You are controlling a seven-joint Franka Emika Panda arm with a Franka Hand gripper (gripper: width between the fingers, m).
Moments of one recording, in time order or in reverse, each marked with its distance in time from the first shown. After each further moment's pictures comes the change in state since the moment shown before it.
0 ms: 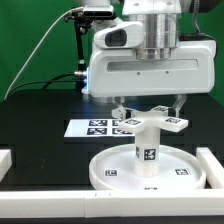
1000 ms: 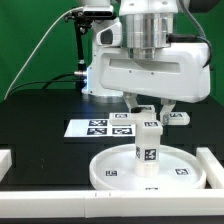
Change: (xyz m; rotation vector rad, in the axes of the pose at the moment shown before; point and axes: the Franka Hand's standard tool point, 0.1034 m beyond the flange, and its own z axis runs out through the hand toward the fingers) arm 0.002 0.002 0.000 0.032 0.006 0.969
